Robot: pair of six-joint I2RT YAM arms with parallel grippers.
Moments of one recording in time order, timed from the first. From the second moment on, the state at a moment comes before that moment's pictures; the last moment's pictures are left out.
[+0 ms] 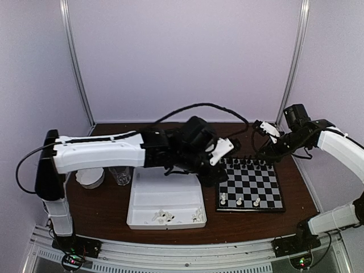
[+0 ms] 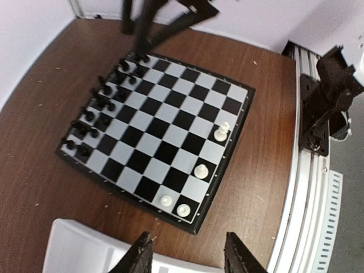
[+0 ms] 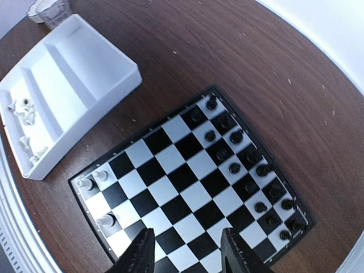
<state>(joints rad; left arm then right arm) -1.22 1.96 1.76 -0.53 0.04 0.00 0.21 1.23 1.06 -0.77 -0.42 -0.49</state>
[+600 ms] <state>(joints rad) -1.04 1.39 0.89 -0.45 -0.09 -0.42 0.95 1.72 1.38 -0.86 -0.32 -0.68</state>
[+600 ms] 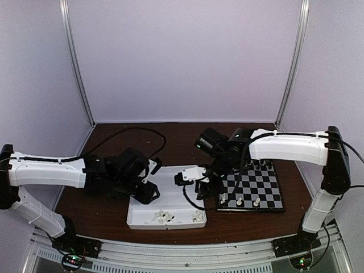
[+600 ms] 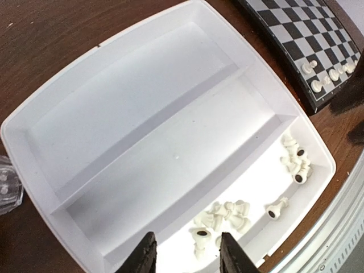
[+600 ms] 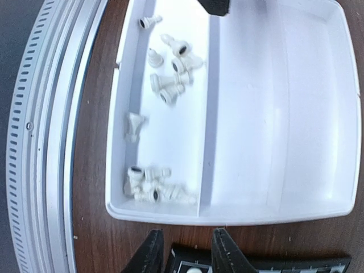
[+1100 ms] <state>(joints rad) -1.03 1.07 0.71 -0.50 -0.25 -0.62 1.16 2.15 1.71 -0.85 -0.26 -0.53</state>
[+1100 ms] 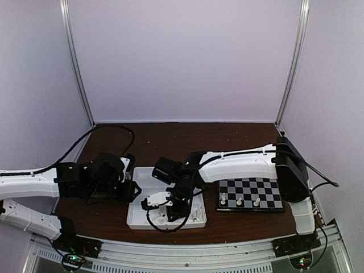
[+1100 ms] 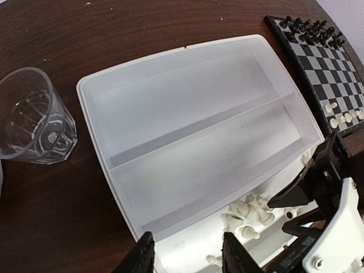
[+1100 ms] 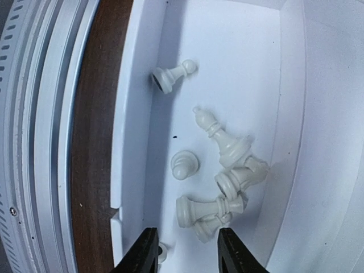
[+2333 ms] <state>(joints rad) -1.03 1.21 0.61 -0.08 -0.02 -0.63 1.01 1.83 1.48 -0.73 -0.40 -0.43</state>
